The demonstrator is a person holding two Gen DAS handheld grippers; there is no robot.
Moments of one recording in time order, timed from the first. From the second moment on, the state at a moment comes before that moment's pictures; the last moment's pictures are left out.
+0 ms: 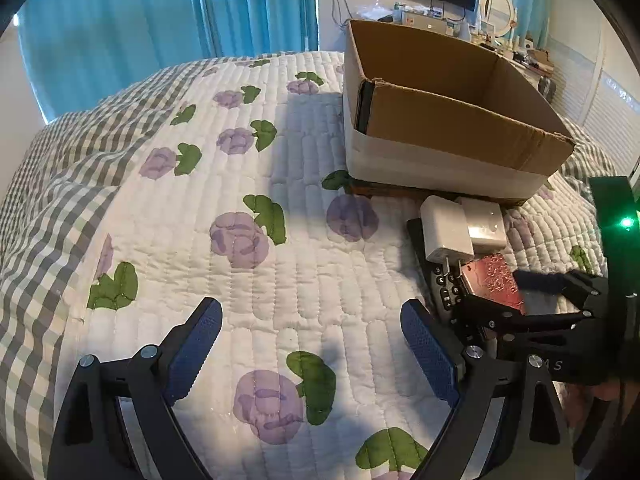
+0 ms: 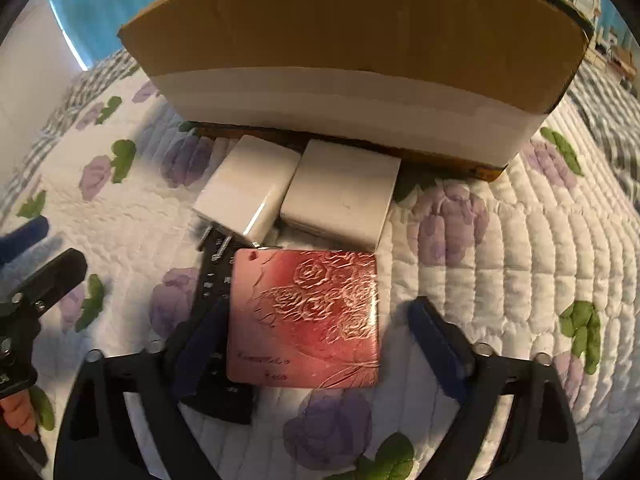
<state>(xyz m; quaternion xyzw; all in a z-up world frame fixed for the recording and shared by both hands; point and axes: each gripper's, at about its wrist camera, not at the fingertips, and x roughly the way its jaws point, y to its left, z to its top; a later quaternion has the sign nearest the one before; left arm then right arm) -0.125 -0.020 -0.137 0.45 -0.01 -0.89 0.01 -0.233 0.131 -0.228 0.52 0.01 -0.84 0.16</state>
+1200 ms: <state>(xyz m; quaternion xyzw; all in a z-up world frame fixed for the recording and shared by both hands) -0.207 0.073 -0.166 0.47 -0.07 -0.88 -0.04 -0.251 0.218 -0.175 0.48 0.01 -0.87 0.07</state>
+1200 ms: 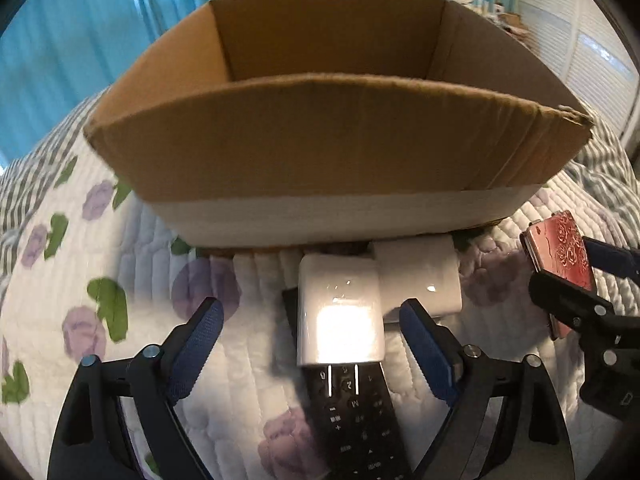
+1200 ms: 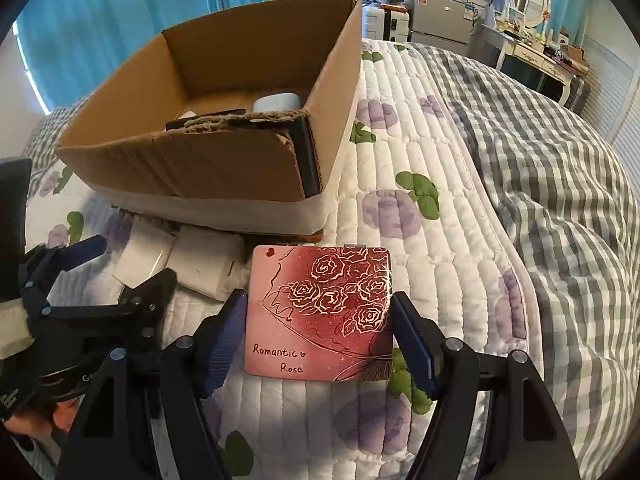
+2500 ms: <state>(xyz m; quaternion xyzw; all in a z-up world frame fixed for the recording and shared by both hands) -0.151 0.066 -0.060 0.41 -0.06 -0.90 -0.12 -0.210 0.197 -0.102 0.42 0.01 -0.90 0.09</state>
